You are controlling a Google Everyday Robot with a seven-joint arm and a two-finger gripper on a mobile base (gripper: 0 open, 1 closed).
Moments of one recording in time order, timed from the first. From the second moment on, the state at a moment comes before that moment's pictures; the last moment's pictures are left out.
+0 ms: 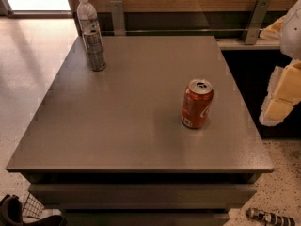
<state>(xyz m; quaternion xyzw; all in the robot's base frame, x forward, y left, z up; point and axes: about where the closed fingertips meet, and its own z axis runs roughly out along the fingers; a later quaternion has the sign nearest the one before) 0.438 -0.214 0.987 -0.60 0.78 -0.05 0.18</state>
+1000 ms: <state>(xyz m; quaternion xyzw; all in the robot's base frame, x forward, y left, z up) 0.446 -0.232 0.978 -0.60 0.77 0.01 0.24</state>
